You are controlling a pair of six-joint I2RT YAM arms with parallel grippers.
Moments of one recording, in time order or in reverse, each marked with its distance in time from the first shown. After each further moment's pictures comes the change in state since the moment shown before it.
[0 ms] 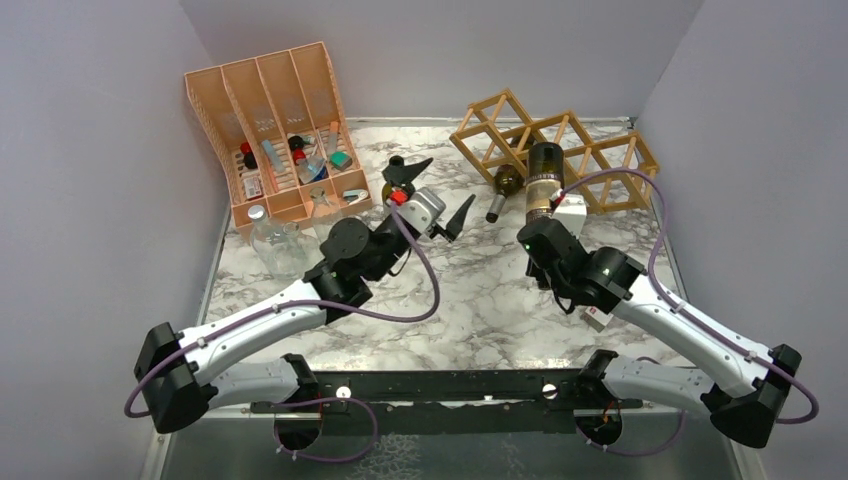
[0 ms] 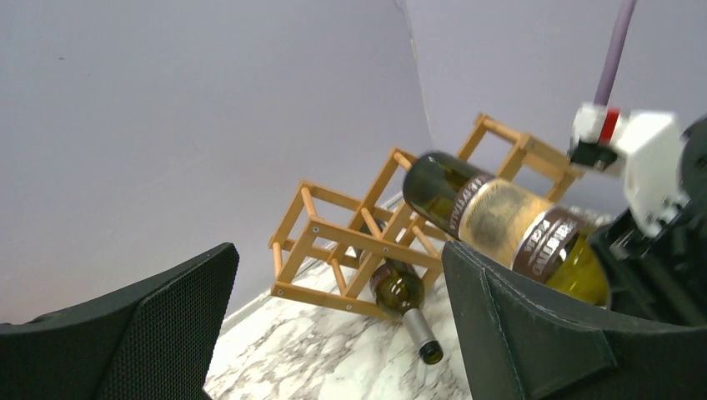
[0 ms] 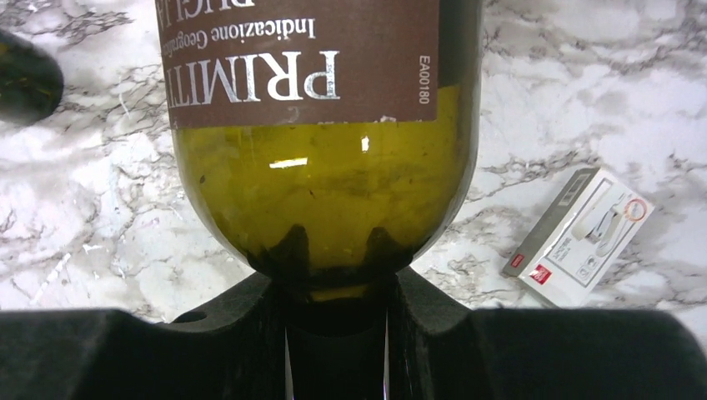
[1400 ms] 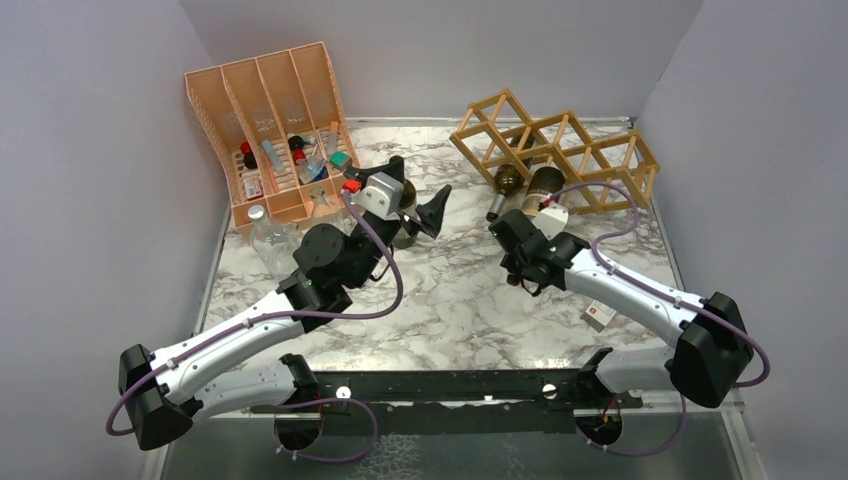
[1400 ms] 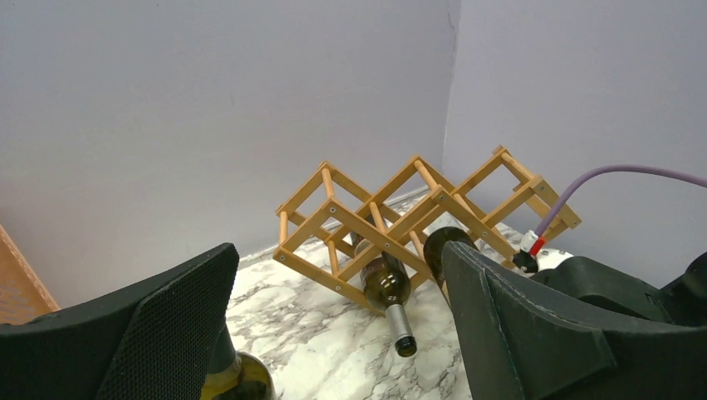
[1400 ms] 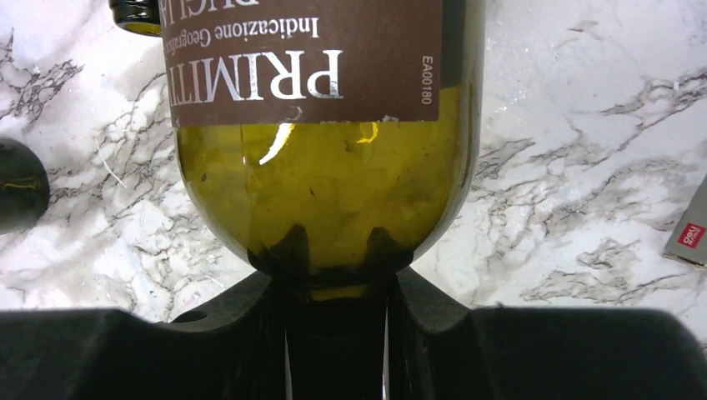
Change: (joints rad) left arm 0.000 -0.162 0.002 -0.121 -0.185 -0.239; right arm -0.136 0.274 -0.102 0.216 -0.108 0.333
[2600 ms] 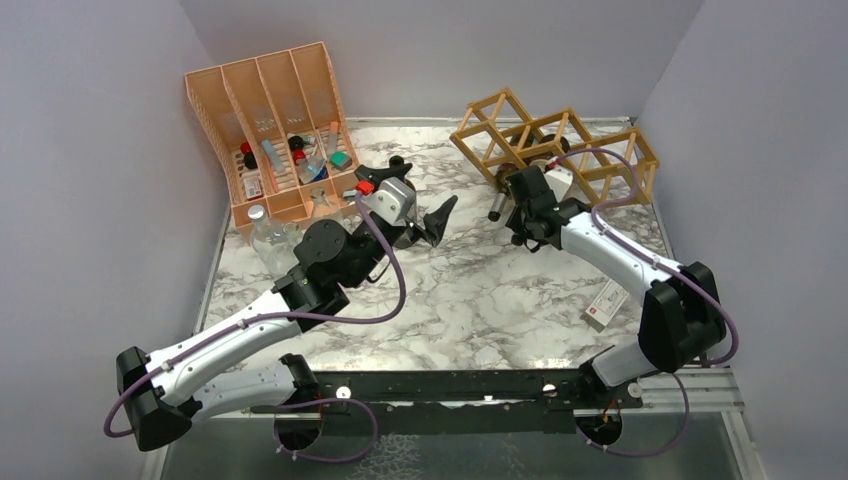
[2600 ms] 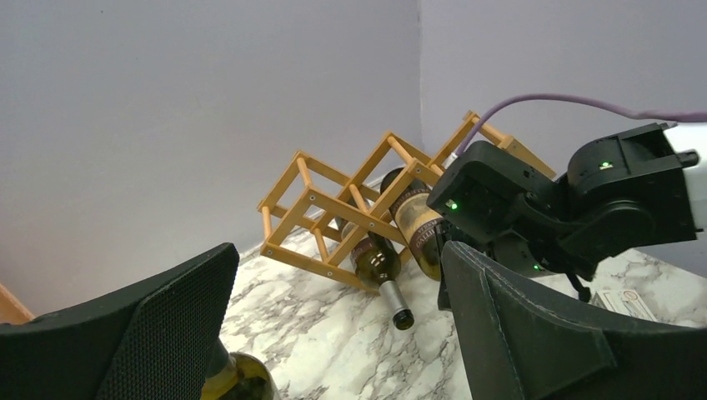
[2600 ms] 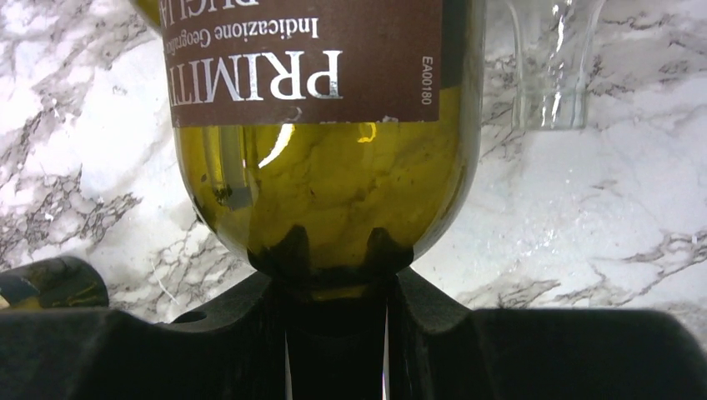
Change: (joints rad) left arm 0.000 -0.013 0.019 -0.092 0.101 0.045; right arm -0.229 0.195 0.166 0.178 -0.105 -0.217
